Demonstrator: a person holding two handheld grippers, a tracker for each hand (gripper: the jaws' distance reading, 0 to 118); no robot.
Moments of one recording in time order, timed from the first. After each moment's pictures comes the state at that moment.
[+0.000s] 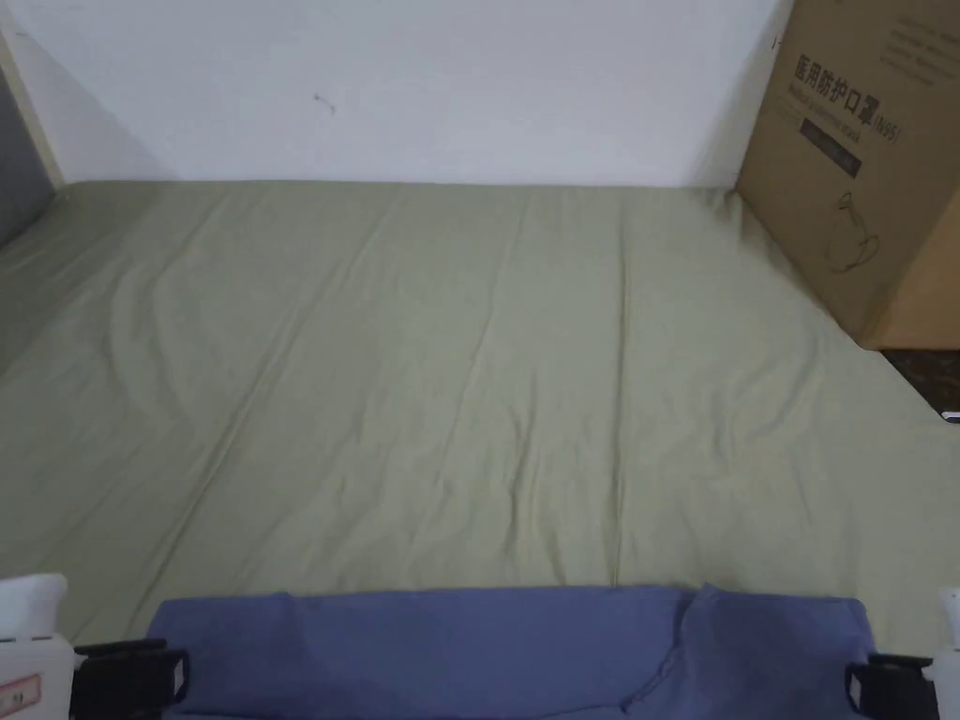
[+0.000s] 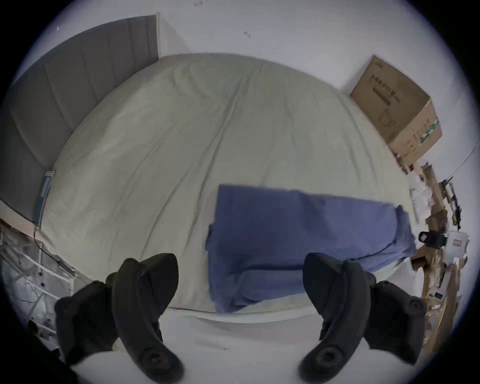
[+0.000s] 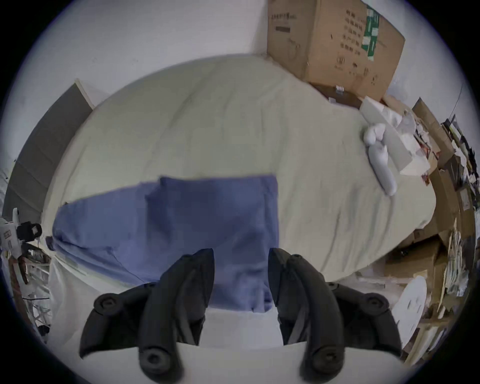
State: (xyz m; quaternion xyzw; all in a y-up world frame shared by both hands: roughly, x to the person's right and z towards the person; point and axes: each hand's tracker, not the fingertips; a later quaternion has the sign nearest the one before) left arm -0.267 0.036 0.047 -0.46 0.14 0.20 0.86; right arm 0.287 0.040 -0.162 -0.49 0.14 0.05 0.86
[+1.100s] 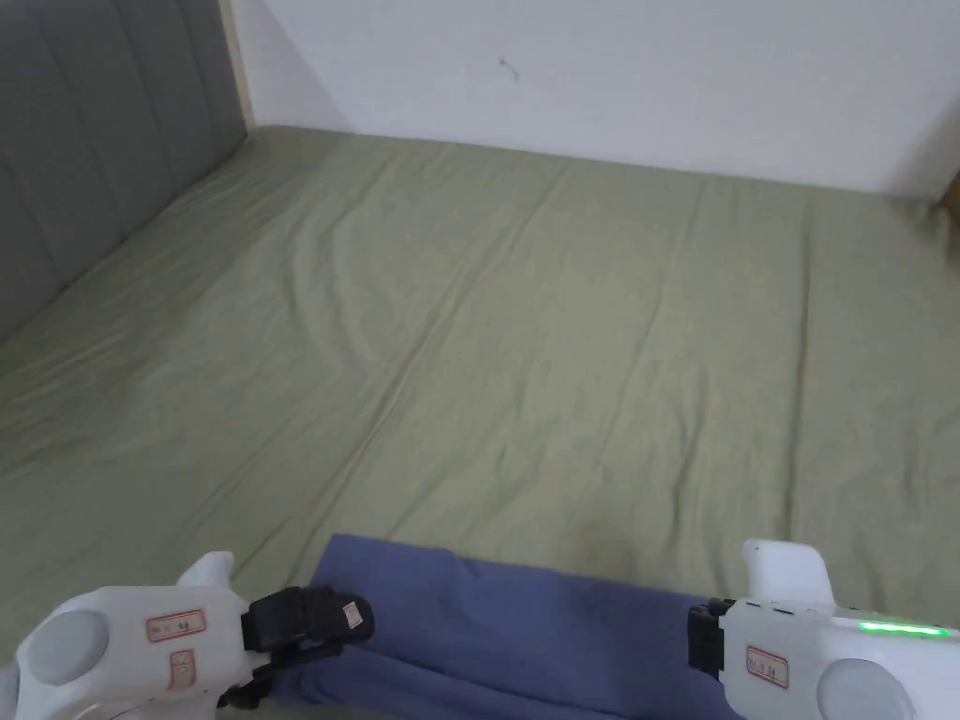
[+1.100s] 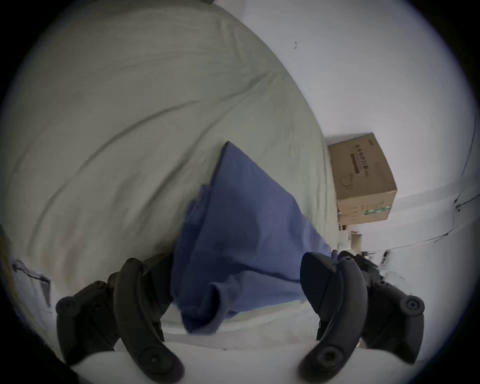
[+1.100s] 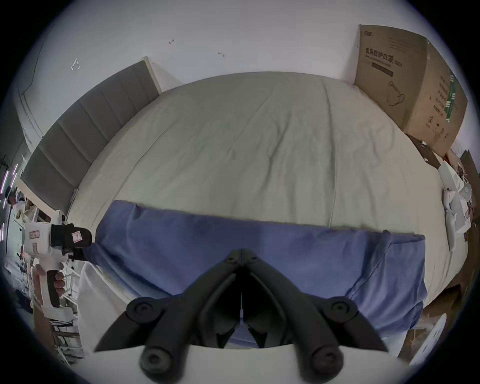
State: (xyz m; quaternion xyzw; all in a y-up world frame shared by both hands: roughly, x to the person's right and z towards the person) left arm -0.317 -0.072 0.078 -0.39 0.05 0.50 0.77; right arm 0.060 0.006 -0.137 -0.47 0.28 0.07 0.83
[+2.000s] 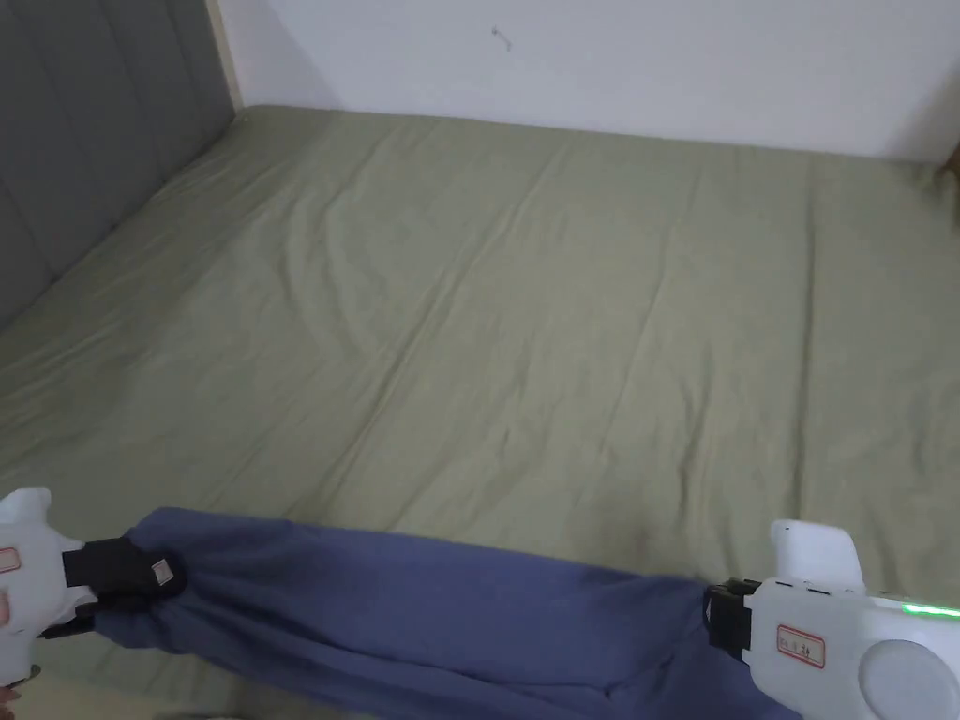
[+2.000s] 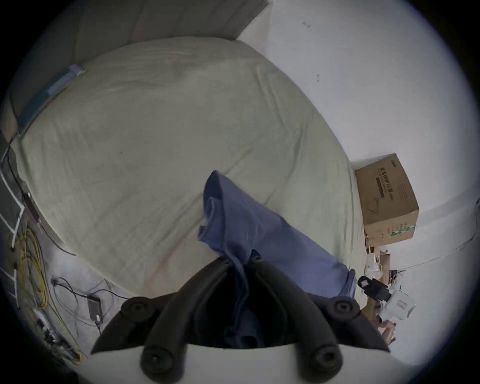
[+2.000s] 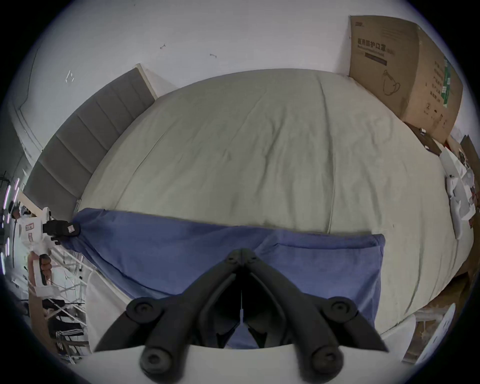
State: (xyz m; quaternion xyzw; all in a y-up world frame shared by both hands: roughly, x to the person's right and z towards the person) left arm -0.394 0.000 0.117 -0.38 0.18 0.42 0.81; right arm 0.066 0.006 -0.140 -0.48 0.28 0.03 0.83
